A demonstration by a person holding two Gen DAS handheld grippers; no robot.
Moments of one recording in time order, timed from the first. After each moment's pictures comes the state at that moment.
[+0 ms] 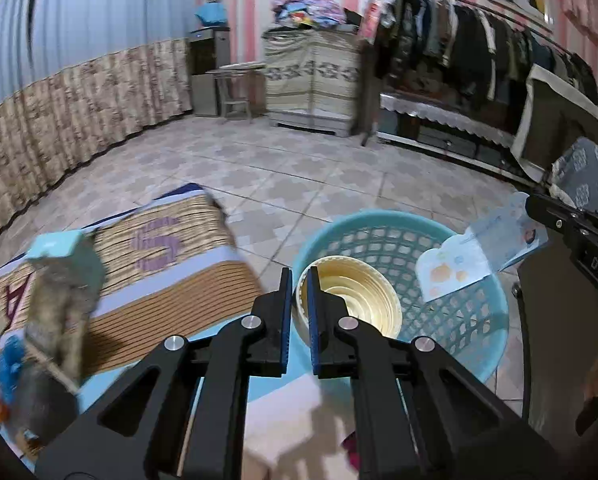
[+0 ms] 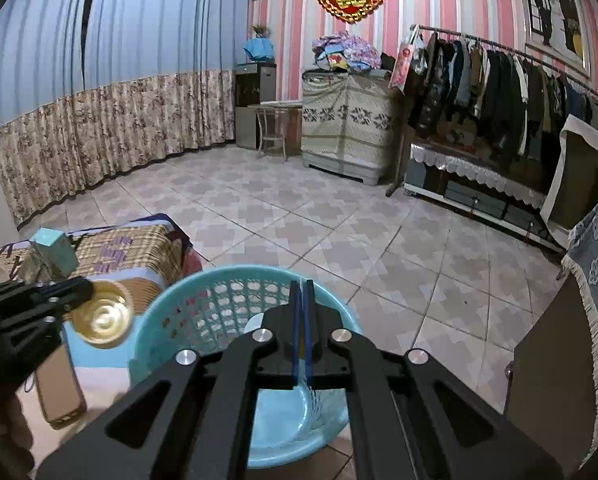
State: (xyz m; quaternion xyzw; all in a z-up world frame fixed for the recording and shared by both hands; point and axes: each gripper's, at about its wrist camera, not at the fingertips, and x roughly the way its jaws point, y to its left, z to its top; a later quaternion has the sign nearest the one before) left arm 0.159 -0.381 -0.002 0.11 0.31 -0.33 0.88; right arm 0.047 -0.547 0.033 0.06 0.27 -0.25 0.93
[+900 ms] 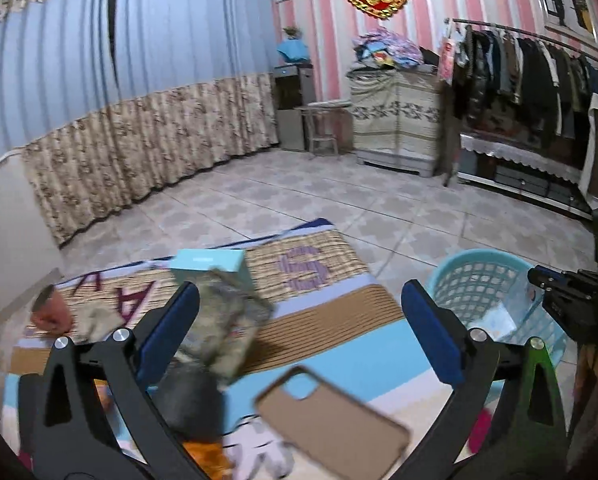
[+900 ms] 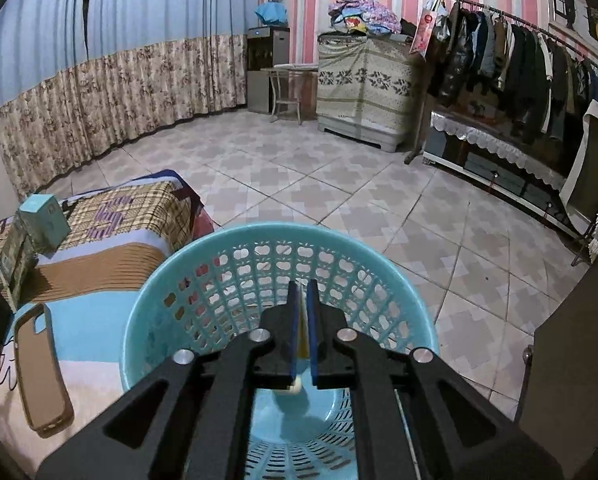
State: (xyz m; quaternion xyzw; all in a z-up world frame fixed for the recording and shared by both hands) left arm 0.152 -0.252 0.062 0.10 0.24 -0.18 0.95; right arm 0.107 -0.529 -0.016 0.07 0.33 -0.22 0.91
